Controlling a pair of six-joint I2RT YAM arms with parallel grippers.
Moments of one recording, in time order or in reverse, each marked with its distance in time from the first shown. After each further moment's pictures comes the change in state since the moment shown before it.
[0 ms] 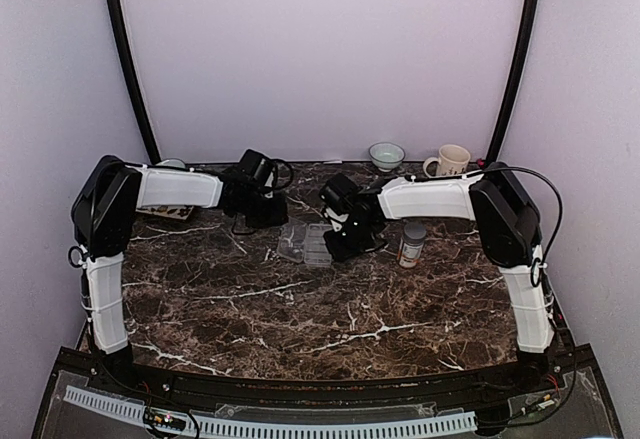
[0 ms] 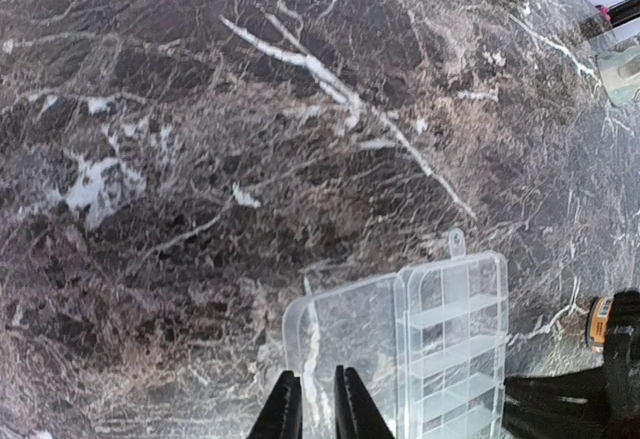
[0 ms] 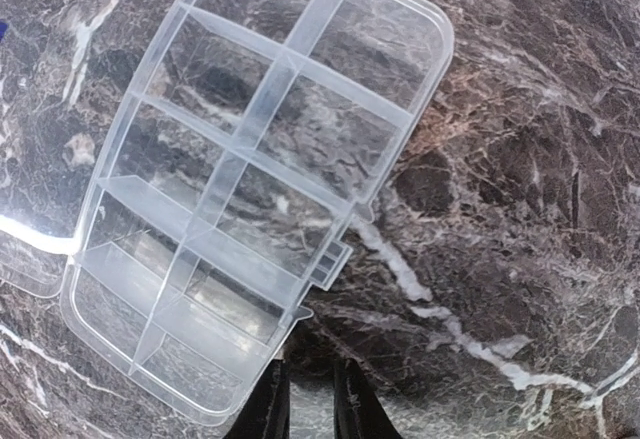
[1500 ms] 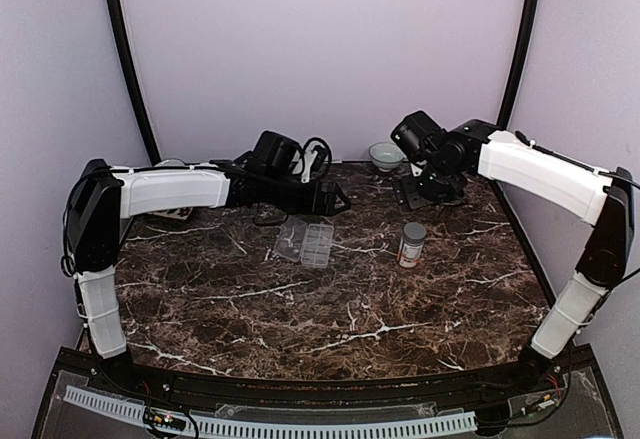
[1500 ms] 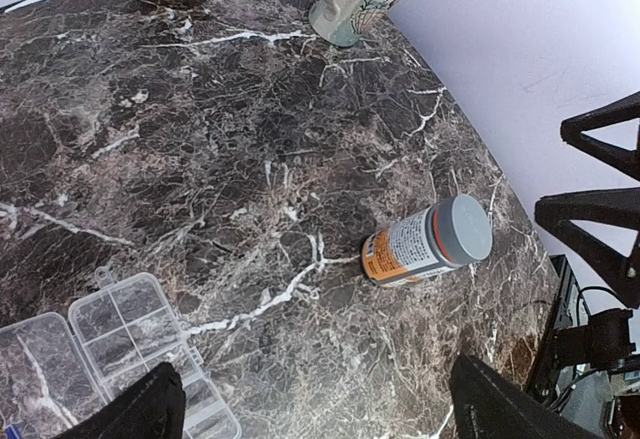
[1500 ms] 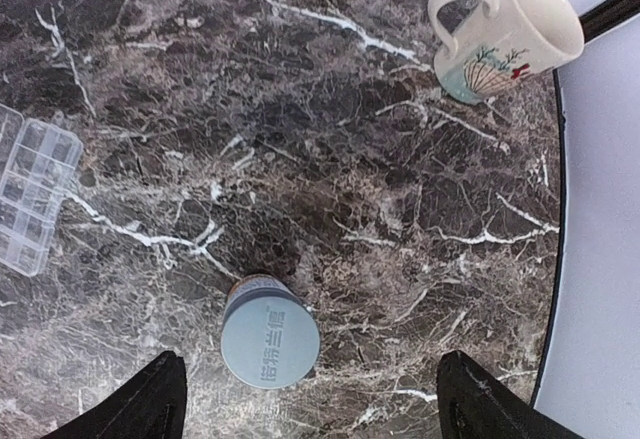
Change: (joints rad) left arm -0.176 -0.097 0.084 0.098 0.225 0.144; right arm -0.115 -0.550 -0.121 -0.337 0.435 0.002
